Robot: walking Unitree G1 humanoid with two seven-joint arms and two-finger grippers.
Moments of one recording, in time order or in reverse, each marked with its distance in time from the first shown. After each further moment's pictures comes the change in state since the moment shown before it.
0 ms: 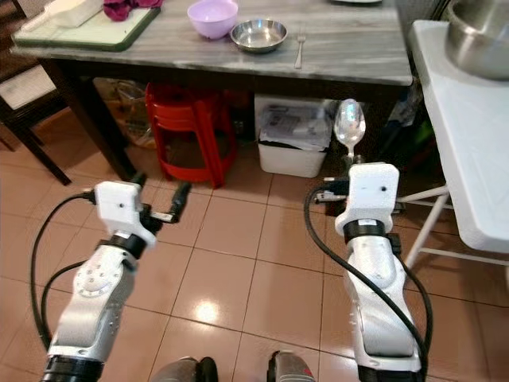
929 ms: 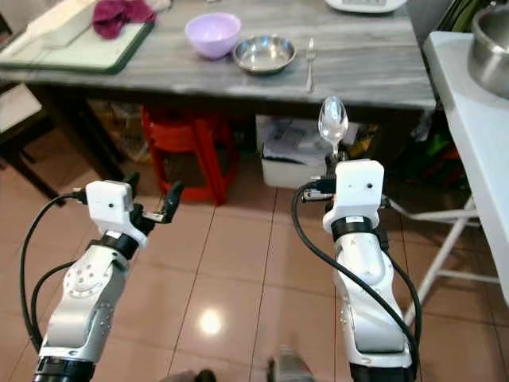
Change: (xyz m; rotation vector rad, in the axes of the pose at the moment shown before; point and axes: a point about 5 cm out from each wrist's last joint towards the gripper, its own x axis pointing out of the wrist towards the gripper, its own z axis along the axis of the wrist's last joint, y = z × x) left arm 0.000 -0.002 0.001 0.002 -0.005 -0.025; right arm 0.003 0.009 0.004 0.012 -0.016 0.041
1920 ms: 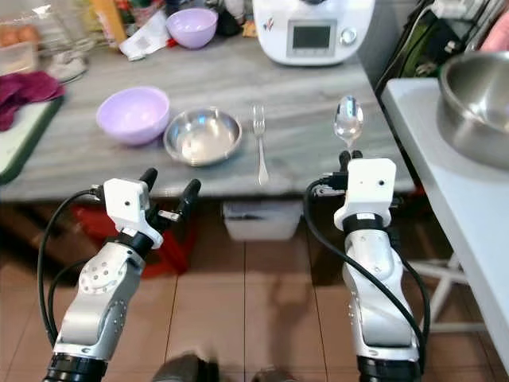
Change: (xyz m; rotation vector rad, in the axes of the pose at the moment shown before) left arm 0.003 -0.013 -0.001 -0.021 0.000 -0.042; right arm 0.005 -0.012 -0.004 -0.026 0.013 -0.047
